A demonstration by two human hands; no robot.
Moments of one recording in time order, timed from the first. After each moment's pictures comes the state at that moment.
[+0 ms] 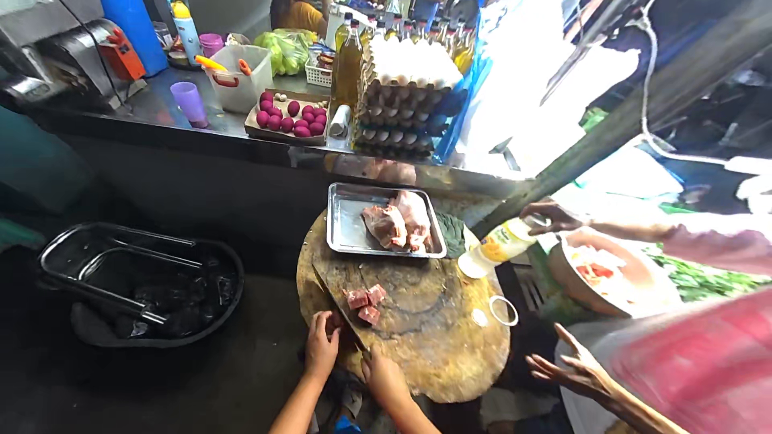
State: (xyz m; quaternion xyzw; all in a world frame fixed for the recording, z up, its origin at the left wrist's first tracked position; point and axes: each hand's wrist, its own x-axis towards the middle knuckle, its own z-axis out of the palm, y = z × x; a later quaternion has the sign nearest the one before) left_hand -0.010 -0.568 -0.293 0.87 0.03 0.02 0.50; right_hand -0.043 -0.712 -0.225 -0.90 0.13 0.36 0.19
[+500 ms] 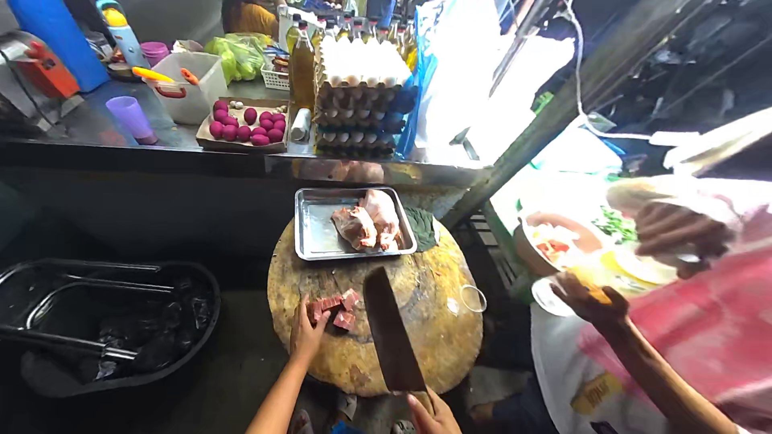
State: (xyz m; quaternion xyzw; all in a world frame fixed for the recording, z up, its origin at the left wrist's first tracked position) left_hand 0.045 -0.591 -0.286 0.87 0.03 -0.07 0.49; right_hand -0.150 -0.836 -0.219 -0.71 0.27 0.18 0.63
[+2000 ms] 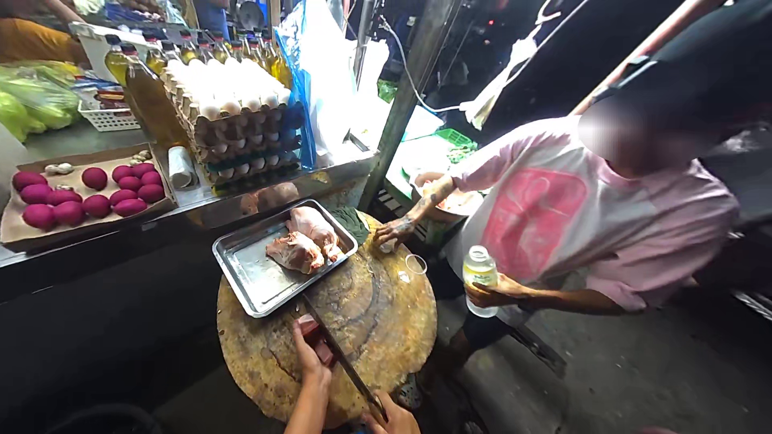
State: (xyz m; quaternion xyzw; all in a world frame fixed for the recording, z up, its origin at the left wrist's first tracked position) left_hand 0.093 -0.641 -0.218 0.46 0.27 -0.28 0.80; right_hand -0.106 -0.681 -0.224 -0.85 0.37 0.07 0.37
